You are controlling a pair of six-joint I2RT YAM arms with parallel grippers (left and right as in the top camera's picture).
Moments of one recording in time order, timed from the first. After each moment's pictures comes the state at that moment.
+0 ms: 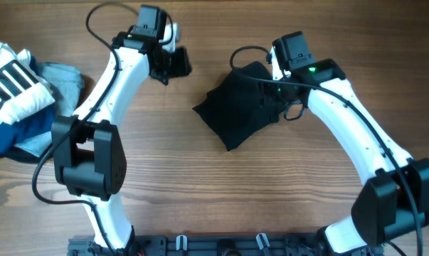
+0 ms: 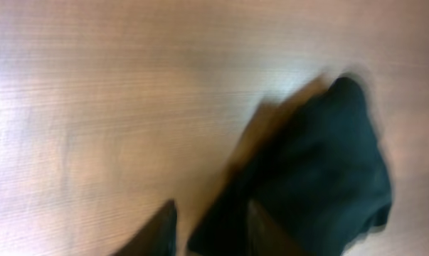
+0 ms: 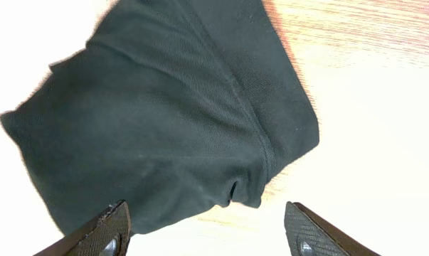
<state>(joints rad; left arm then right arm) -0.23 2.02 1.66 -0.75 0.31 -0.31 0.32 1.70 1.37 -0.88 -0.02 0.19</state>
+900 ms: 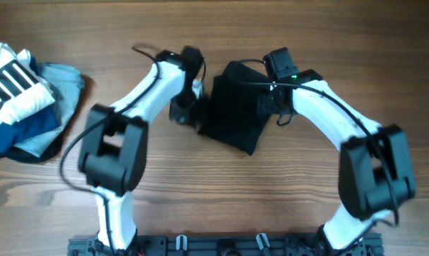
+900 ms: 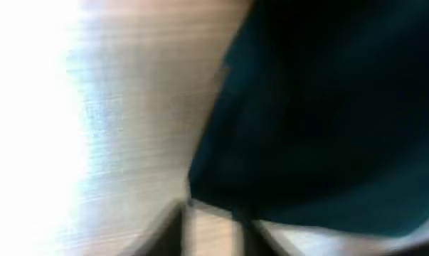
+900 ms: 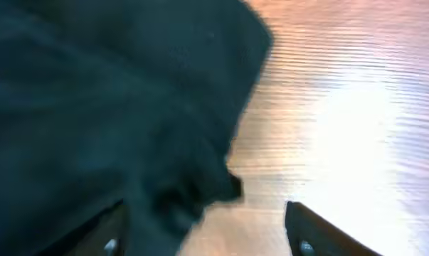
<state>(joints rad) -0.39 2.08 1.57 -1.09 0.30 -0.36 0.32 1.83 1.24 -0.71 0.11 0.28</state>
